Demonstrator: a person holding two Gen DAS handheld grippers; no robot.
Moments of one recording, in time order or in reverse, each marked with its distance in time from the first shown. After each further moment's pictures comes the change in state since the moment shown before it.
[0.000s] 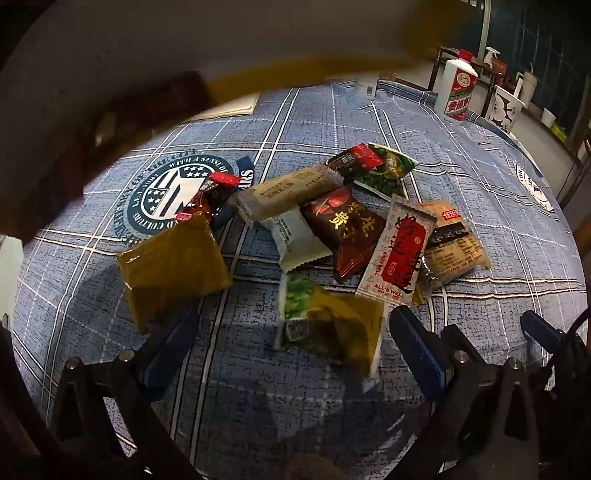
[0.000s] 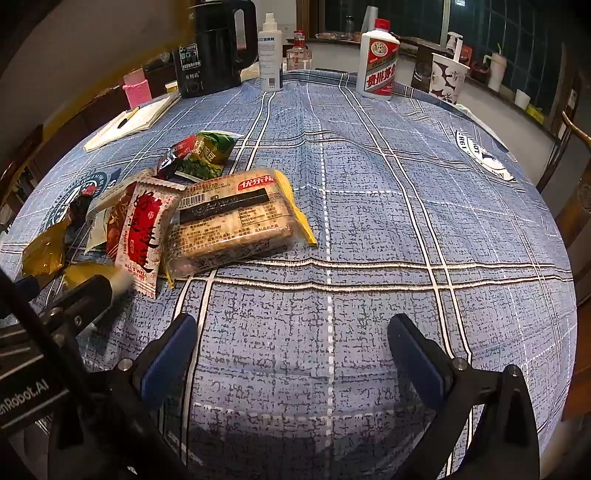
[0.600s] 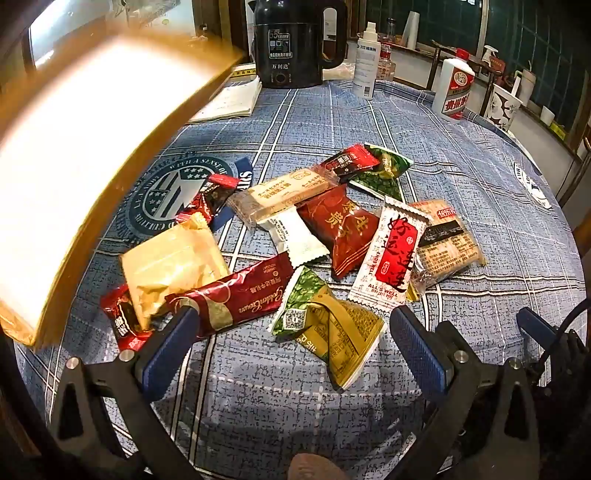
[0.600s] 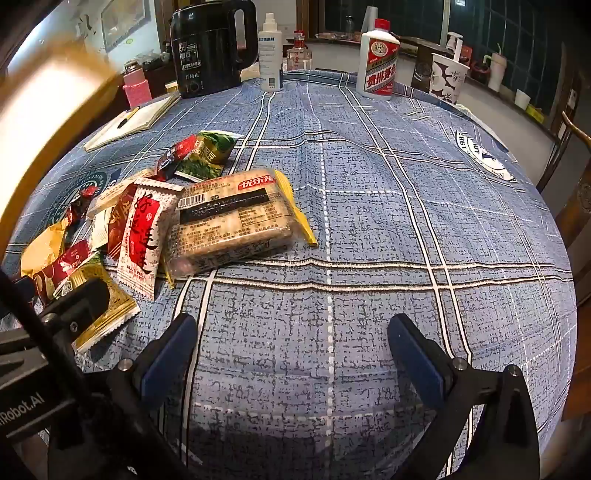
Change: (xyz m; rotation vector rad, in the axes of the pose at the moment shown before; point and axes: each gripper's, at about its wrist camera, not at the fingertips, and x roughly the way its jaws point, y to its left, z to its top) left arm -0.010 -0.002 0.007 -0.011 0.030 0.006; right arm 0.000 0.000 0.000 0.000 0.000 -0.001
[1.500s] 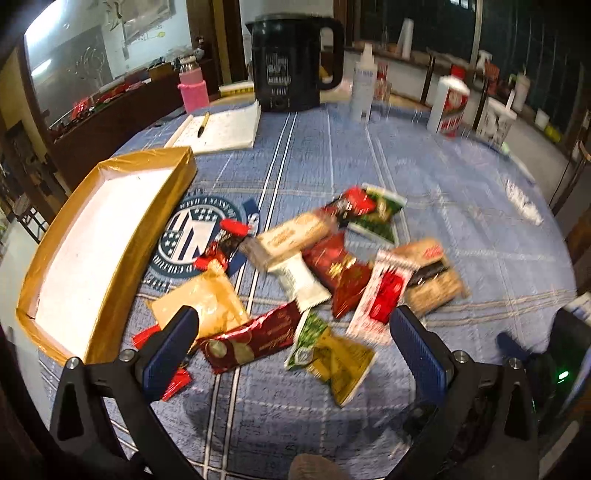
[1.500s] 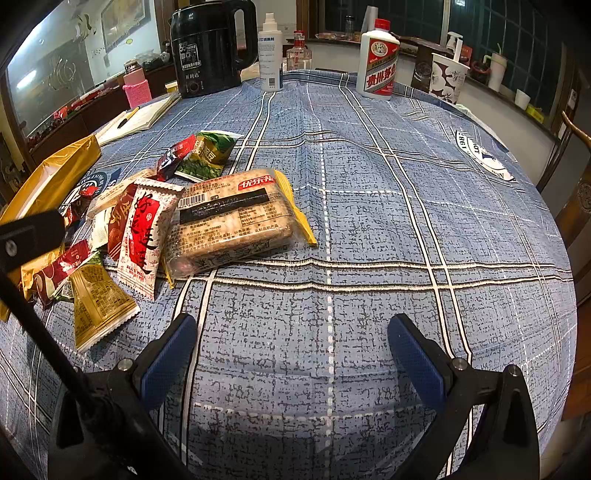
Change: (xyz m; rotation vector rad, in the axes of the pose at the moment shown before) left arm -0.025 0.006 0.029 0.026 -0.067 -0.025; right arm 0.000 0.000 0.000 0.000 0.000 0.000
